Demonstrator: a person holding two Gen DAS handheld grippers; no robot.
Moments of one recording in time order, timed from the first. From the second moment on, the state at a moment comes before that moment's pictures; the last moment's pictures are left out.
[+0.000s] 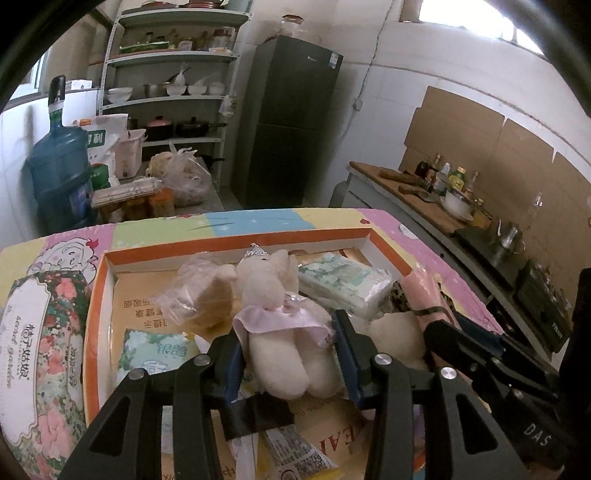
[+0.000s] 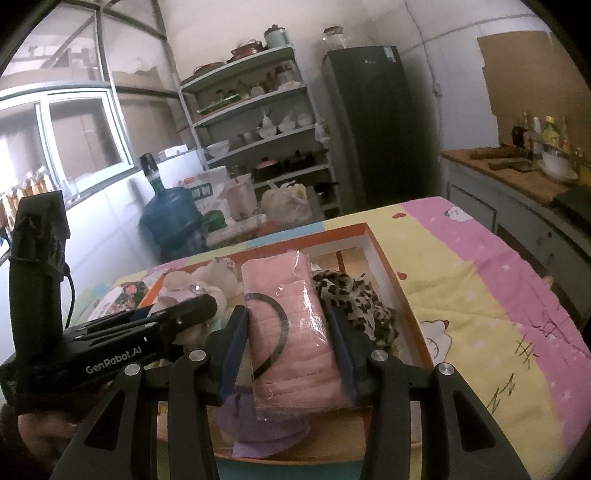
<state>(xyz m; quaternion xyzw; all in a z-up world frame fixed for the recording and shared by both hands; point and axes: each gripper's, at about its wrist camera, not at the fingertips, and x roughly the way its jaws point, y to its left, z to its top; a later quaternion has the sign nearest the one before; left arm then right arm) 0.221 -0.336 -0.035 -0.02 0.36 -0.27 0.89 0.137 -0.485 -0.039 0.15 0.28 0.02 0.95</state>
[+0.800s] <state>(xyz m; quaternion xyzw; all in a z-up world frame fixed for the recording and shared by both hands) 0.165 -0.271 0.016 -0.06 0.30 -0.28 0.91 0.118 -0.477 -0.021 0.17 0.22 0.03 0.96</state>
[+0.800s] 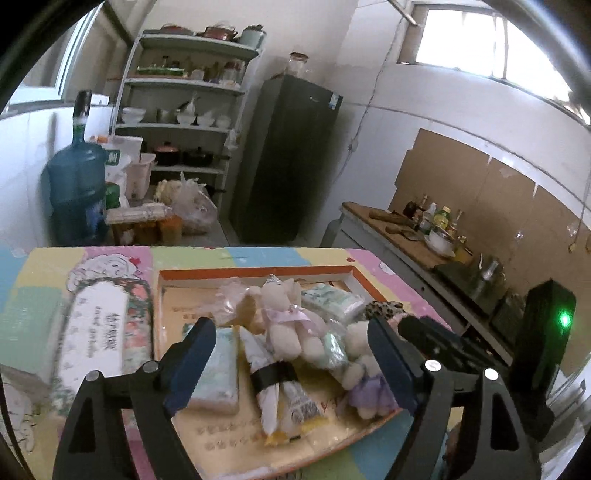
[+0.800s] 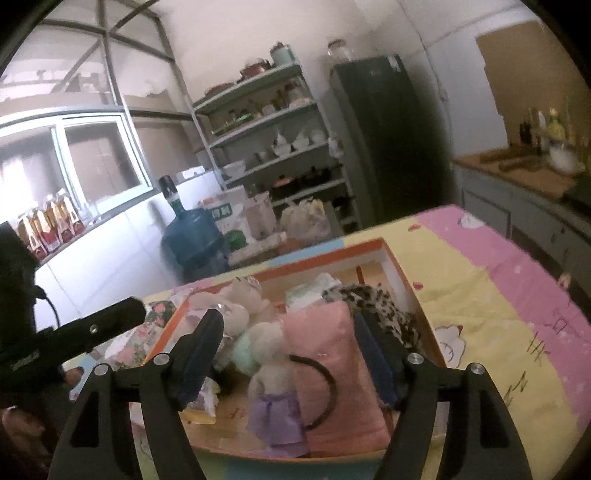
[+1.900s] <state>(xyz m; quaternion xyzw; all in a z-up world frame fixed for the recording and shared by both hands) 0.052 -0.073 0.025 -0.04 0.26 -0.14 0.95 0.032 -0.259 0.015 0.08 0.20 0.02 0.98</state>
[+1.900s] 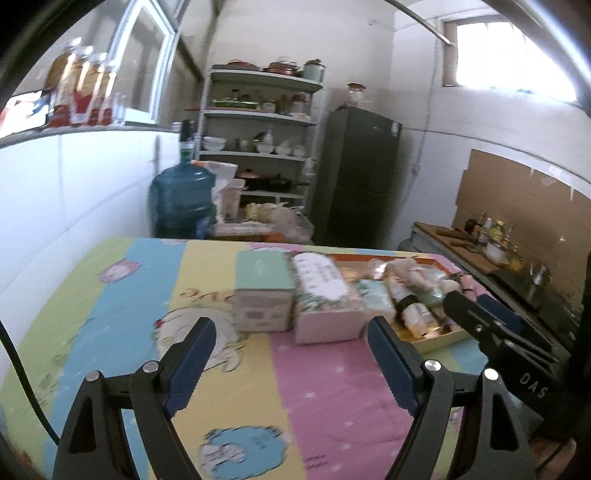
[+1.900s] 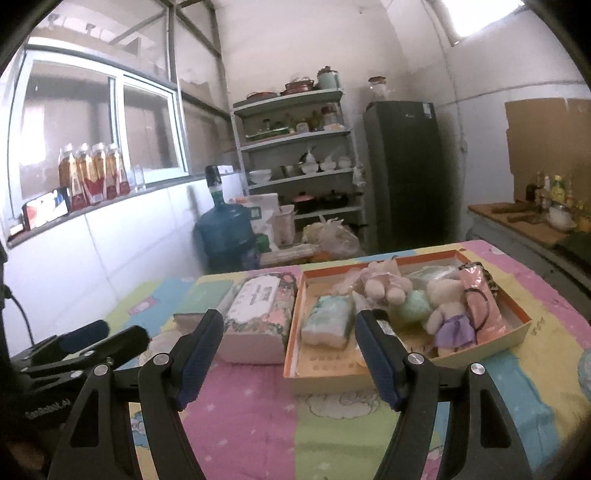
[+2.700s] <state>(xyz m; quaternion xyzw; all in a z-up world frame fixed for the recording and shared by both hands) -0.005 -0.010 0.027 -0.04 0.23 -0.01 0.97 -0.022 -0.173 0.014 0.03 0.17 -0.08 0.98</state>
